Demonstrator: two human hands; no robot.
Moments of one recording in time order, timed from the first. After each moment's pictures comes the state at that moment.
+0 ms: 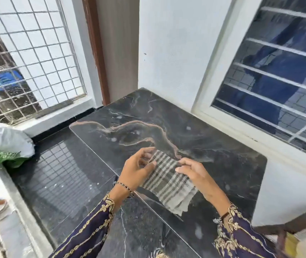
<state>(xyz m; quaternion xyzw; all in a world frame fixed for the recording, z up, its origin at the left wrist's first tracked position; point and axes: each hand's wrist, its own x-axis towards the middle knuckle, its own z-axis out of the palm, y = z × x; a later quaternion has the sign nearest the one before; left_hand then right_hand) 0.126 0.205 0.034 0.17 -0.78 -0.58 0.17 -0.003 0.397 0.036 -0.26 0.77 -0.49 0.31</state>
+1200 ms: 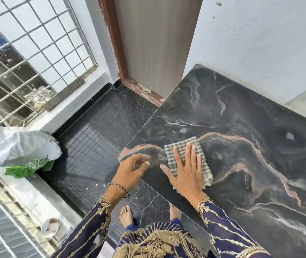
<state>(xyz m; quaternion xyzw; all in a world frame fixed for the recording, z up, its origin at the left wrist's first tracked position) 0.068 -0.230 -0.053 0.28 -0.82 -0.50 -0.03 -0.029 -0.044 -0.149 -0.28 0.96 -0.06 0.06</state>
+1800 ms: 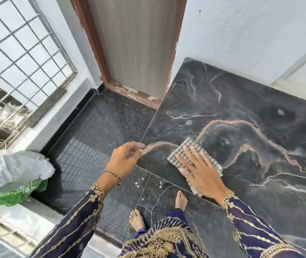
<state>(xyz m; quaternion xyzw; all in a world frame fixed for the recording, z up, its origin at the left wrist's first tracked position) 0.073 -0.331 -0.047 0.18 -0.86 -0.48 -0.04 0.005 -0.039 -0.136 -0.37 0.93 -0.02 0.07</state>
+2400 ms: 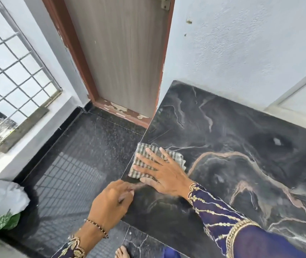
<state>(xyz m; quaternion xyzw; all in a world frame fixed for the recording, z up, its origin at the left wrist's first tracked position) 0.023 -0.308 -0.074 0.12 -0.93 -0.33 -0.08 -0.128 -0.131 -0.151 -0.53 0.84 -0.04 0.05</state>
